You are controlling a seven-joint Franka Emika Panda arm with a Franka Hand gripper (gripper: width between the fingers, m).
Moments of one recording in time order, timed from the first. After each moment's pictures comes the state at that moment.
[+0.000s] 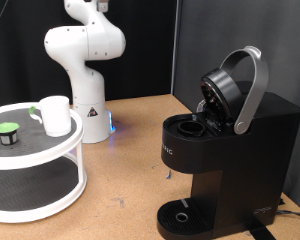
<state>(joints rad) -0.06 -0.63 -0.04 -2.20 -0.04 1.50 -0.99</state>
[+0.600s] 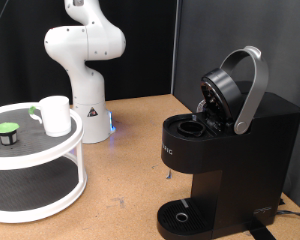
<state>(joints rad) -0.08 -0.68 -0.13 -2.20 -0.07 1.44 -1.14</state>
